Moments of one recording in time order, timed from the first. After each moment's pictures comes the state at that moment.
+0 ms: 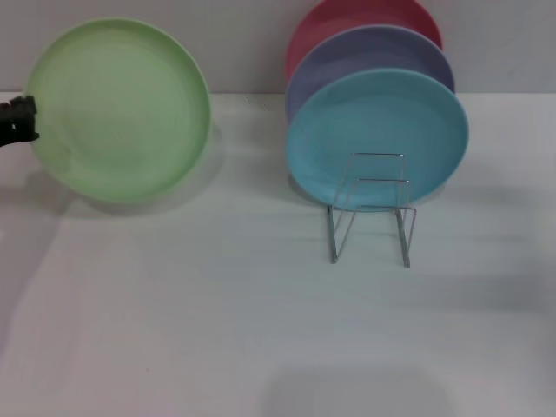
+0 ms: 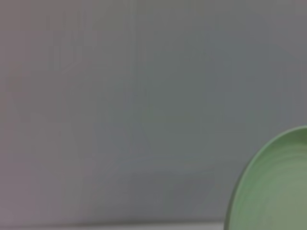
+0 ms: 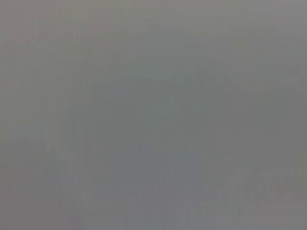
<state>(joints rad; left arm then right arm) -0.16 -2.07 -1.74 -1.30 2.06 -0.40 0.85 0.48 2.06 0.97 -0.01 -2.13 -1.35 0.31</state>
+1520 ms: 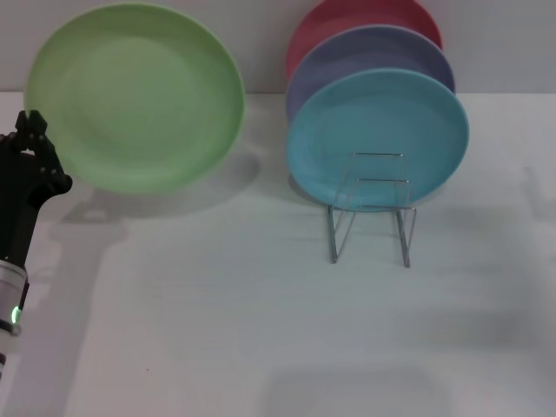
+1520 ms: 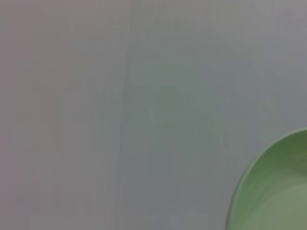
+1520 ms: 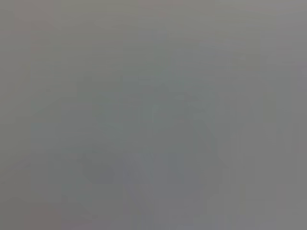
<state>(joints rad) -0.09 -2.07 -0.98 -0.75 2.46 1.09 0.09 0.41 2.07 0.75 -0.01 -2.15 -1.52 0.34</state>
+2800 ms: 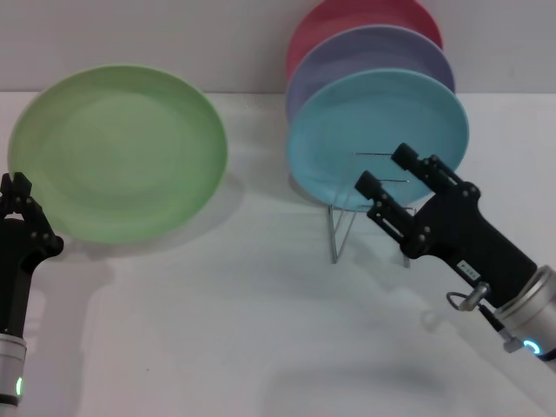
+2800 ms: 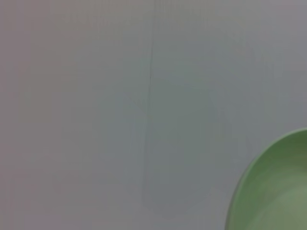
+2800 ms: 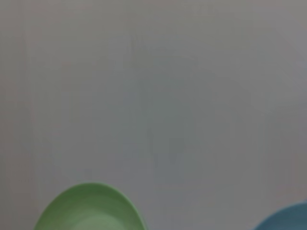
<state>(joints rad) -0.13 -2.08 -0.53 -0.60 1.96 1.41 0.22 0.44 2.08 0.18 0.18 -2.17 -1.54 0.41</state>
